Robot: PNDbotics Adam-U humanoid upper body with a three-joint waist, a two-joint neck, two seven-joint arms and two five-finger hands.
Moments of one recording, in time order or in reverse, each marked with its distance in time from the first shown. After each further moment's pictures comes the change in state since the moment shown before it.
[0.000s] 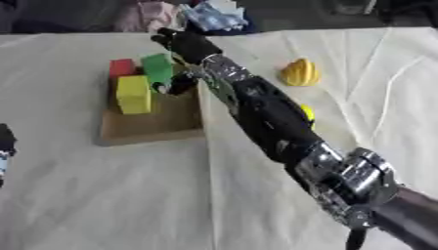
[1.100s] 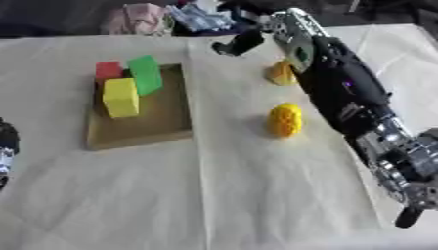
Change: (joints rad) left arm 0.013 0.002 0.019 0.000 -0.005 0.003 0.020; right arm 0.038 -0.344 -0.059 -0.090 -0.328 0.046 0.362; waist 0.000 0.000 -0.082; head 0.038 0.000
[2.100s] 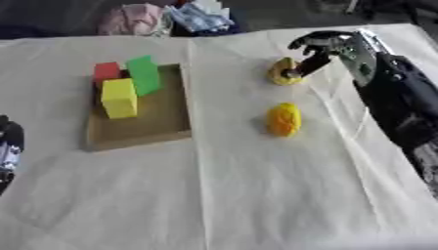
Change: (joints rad) left arm 0.008 0.007 0.006 0.000 -0.004 0.001 0.002; right arm 0.094 -0.097 -0.046 0.092 0.019 0.011 0.171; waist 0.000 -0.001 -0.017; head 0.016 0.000
